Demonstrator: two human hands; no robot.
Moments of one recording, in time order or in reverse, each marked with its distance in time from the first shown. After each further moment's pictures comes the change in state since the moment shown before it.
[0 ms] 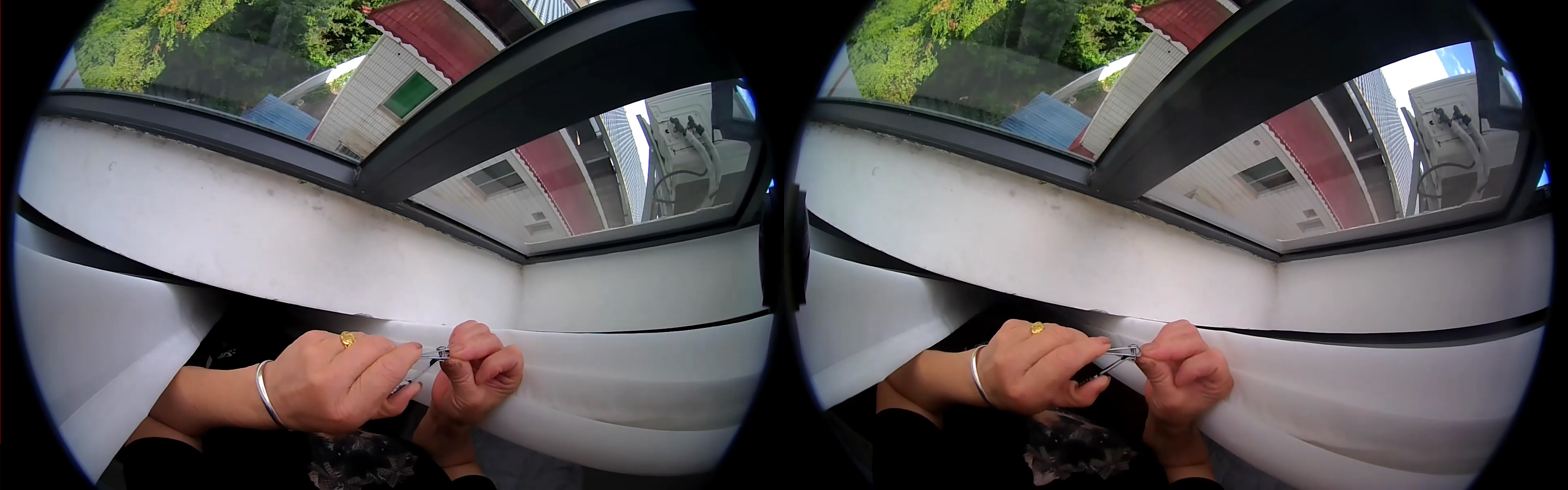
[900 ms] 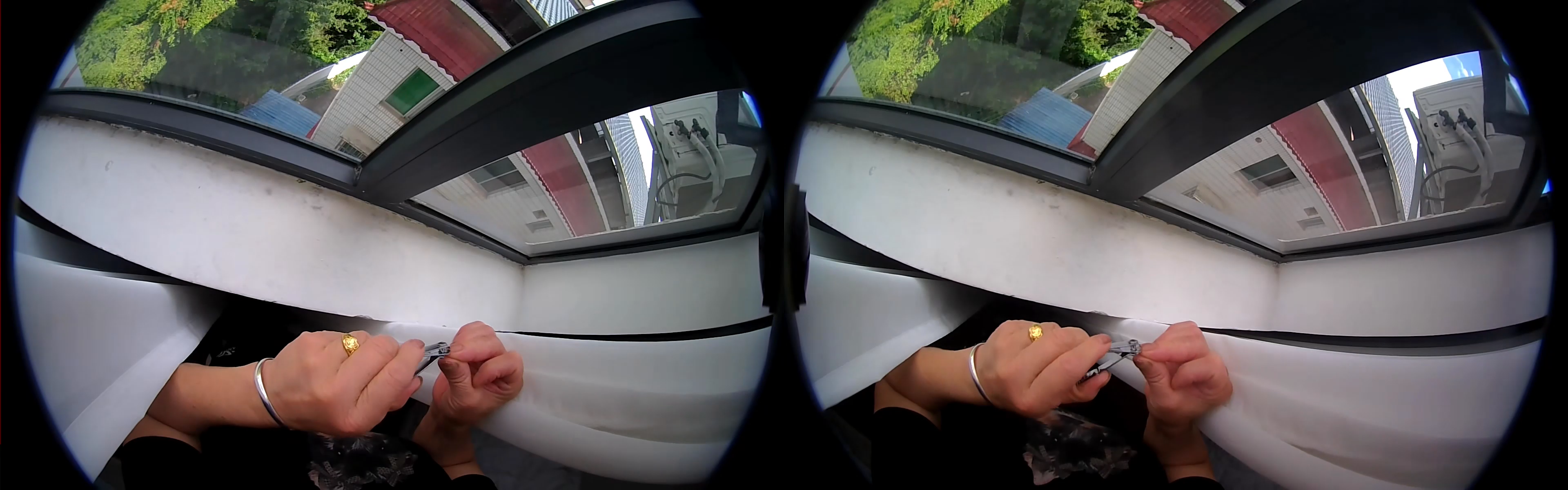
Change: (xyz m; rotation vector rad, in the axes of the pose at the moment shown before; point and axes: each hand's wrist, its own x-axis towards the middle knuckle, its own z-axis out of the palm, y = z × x) left_hand 0.002 -0.008 0.006 0.122 0.029 0.059; right_hand 0.005 0.004 -0.002 -0.107 -0.070 -0.045
